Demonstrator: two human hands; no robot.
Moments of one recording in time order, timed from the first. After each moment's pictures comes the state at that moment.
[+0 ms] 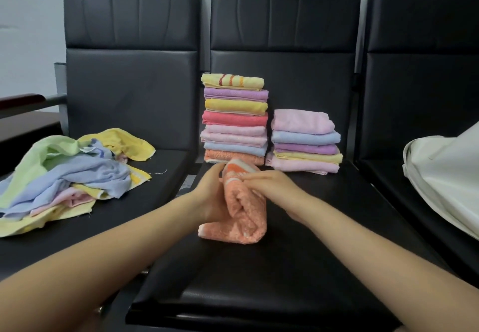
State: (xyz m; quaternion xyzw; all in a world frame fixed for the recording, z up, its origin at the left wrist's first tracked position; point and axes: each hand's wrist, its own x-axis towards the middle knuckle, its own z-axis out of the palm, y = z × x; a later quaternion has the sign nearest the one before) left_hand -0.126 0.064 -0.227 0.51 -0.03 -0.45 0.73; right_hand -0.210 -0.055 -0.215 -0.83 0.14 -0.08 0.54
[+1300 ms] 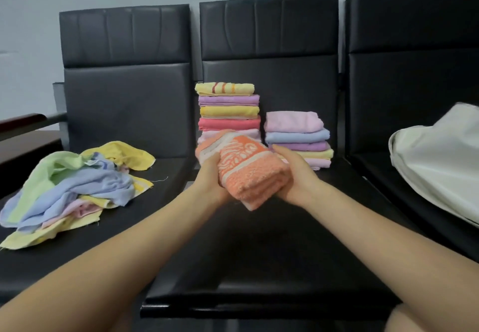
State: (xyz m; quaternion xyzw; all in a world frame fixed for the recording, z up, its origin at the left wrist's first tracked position) left_hand -0.145 0.065 -0.193 0.37 0.04 -0.40 0.84; right_hand -0.230 -0.067 -0.193 -0.48 0.18 -0.09 0.86
